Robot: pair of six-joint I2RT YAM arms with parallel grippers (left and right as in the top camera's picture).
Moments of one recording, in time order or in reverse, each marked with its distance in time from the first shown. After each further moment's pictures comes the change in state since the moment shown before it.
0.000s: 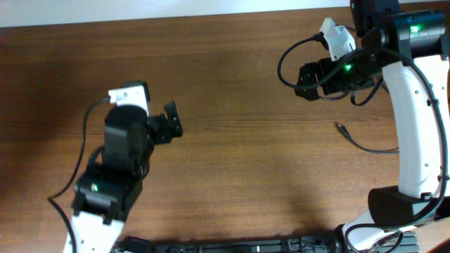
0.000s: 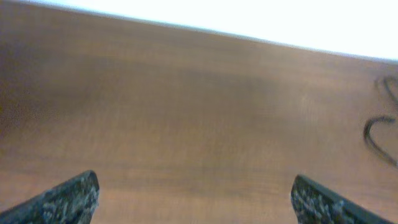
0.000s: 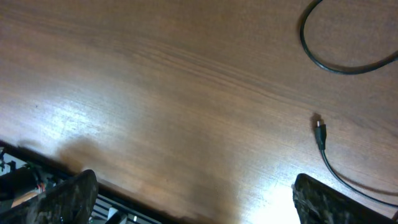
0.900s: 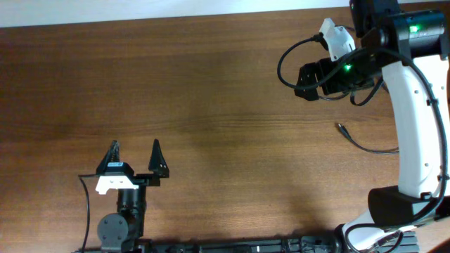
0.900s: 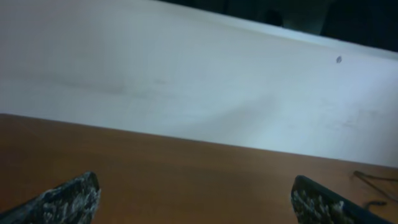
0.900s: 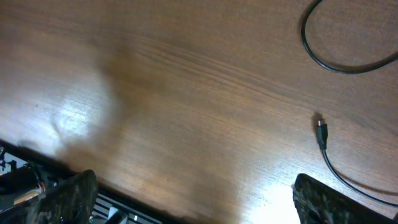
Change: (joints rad) left arm 0.229 -0.905 -0.935 0.735 0.182 0.142; right arm 0.000 0.000 -0.004 -0.001 -0.002 0.000
